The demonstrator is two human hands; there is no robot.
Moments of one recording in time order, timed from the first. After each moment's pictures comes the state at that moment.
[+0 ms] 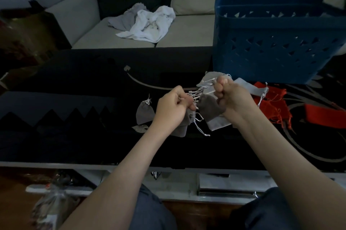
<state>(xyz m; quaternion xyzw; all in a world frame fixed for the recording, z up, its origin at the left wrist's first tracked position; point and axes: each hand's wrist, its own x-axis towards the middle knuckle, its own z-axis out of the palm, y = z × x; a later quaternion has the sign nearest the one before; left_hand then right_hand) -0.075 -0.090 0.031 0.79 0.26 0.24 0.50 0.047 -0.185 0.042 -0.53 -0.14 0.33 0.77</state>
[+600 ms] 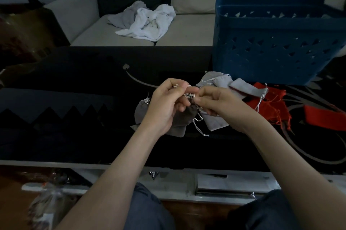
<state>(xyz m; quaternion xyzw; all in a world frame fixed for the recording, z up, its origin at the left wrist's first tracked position) -0.079 -0.089 0.044 0.56 0.17 0.29 0.76 0.036 -0.199 0.042 -0.65 -0.44 0.33 0.52</state>
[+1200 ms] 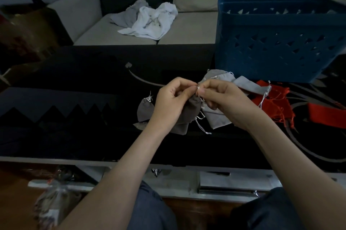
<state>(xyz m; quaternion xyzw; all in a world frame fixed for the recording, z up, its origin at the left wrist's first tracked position) -0.078 -0.090 0.033 0.73 0.15 0.34 0.58 0.034 -0.198 0.047 -0.60 -0.43 0.33 0.59</state>
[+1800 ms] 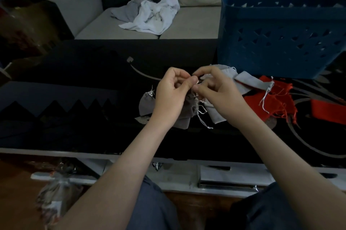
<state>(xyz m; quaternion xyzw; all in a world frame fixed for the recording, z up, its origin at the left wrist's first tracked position) -0.080 -0.093 0.037 0.70 0.19 0.37 0.58 0.016 -0.188 0.041 -0.65 -0.46 0.17 0.59</state>
